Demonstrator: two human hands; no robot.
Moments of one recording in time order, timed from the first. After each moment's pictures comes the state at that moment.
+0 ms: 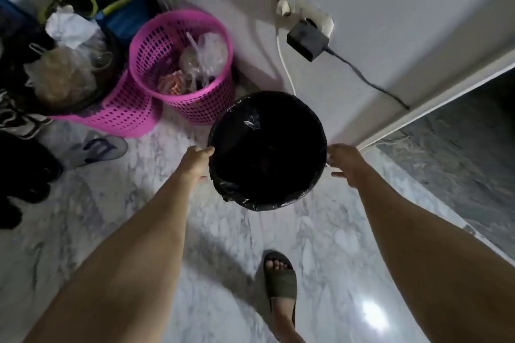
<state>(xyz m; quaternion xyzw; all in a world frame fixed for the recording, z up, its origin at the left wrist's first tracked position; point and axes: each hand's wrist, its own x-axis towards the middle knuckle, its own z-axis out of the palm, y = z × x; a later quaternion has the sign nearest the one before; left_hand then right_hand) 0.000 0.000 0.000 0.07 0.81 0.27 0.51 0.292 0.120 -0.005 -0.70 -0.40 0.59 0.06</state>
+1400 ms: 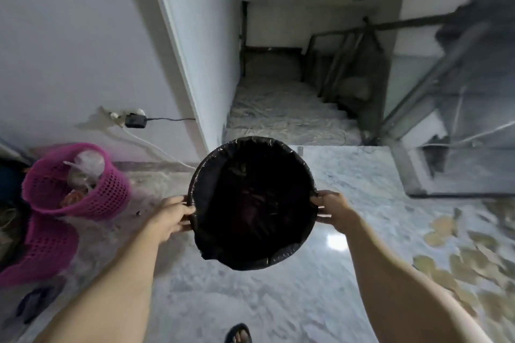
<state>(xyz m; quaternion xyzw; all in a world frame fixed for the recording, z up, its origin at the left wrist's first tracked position) 0.188 -0.186 0.294 0.38 0.66 0.12 0.64 0.526 -0.319 0.306 -0.77 -0.08 0.53 0.35</state>
